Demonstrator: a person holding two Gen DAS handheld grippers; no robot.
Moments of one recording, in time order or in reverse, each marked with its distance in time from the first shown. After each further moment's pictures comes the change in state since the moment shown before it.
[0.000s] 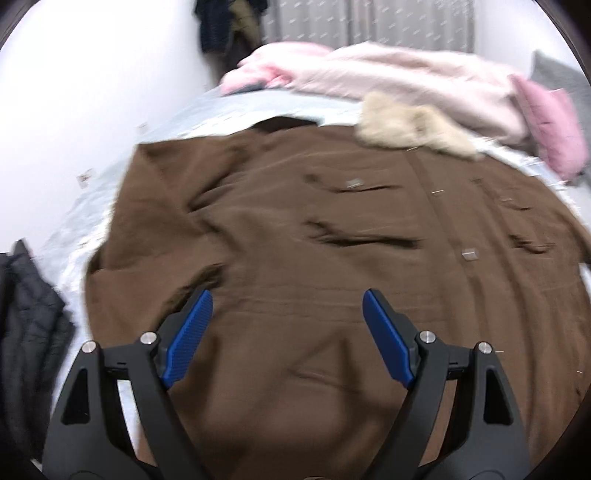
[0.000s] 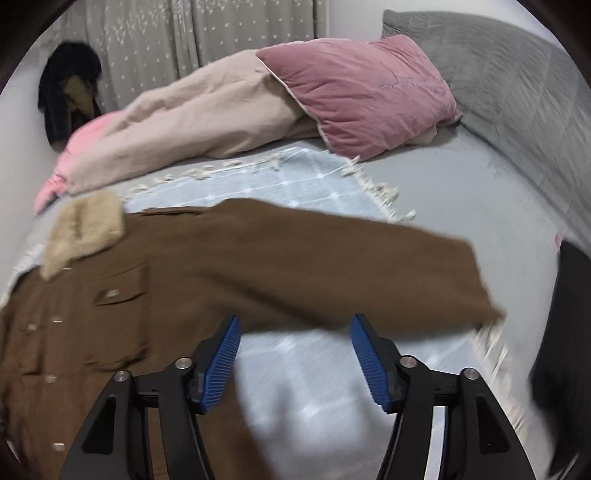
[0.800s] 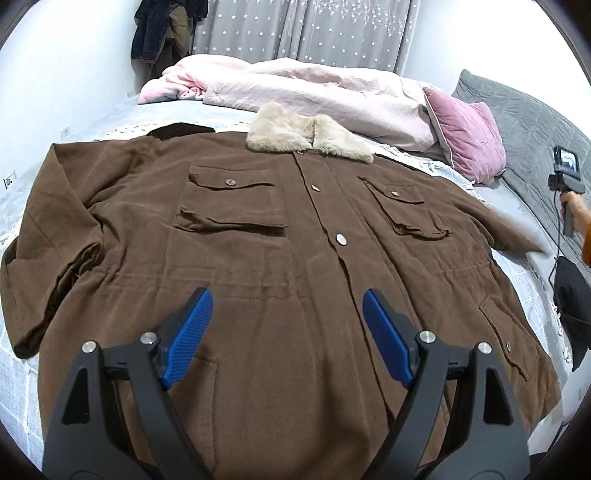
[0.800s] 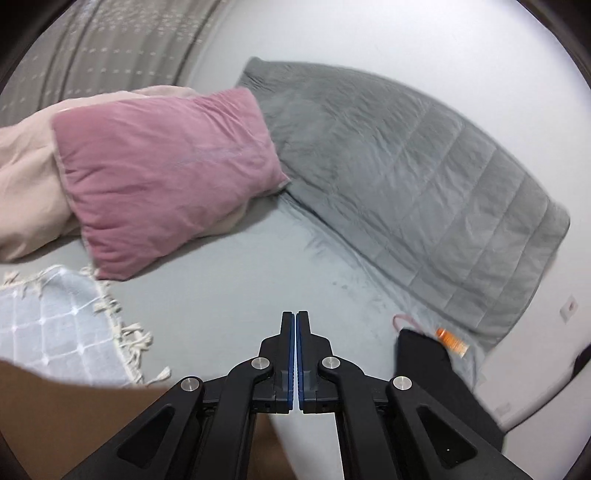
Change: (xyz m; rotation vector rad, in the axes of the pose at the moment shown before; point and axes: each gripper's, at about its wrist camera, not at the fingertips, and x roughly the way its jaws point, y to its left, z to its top) left arm -0.037 -0.052 -0.029 0.039 -0.086 -0.416; right arm 0.041 -0.177 0.178 0.069 -0.222 -0.702
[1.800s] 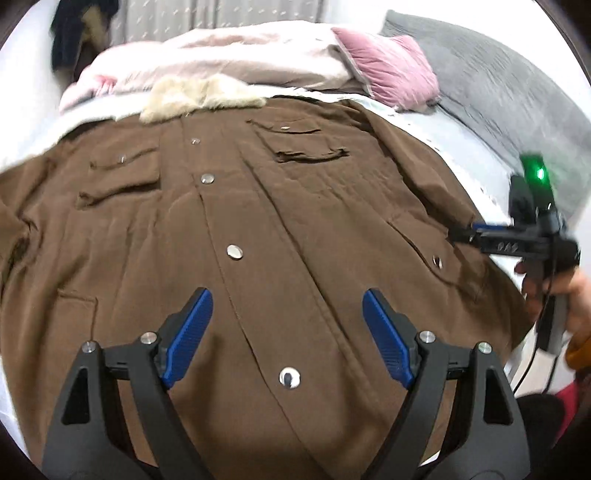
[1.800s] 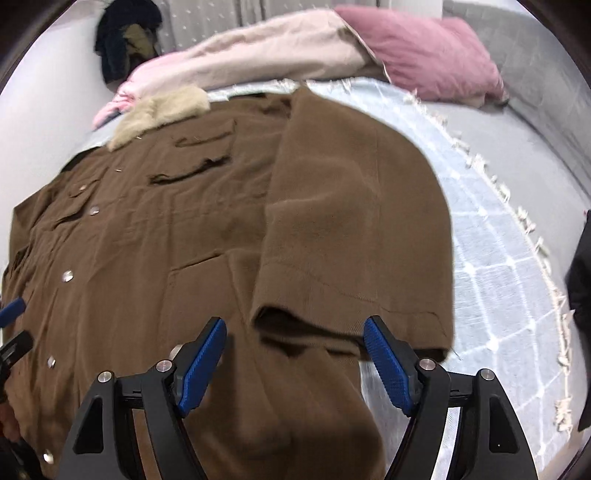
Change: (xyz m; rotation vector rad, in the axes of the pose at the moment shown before) left arm -0.015 -0.091 -0.034 0.177 0.176 -0.170; right arm -0.237 0.069 -0.304 -0.291 0.302 0.828
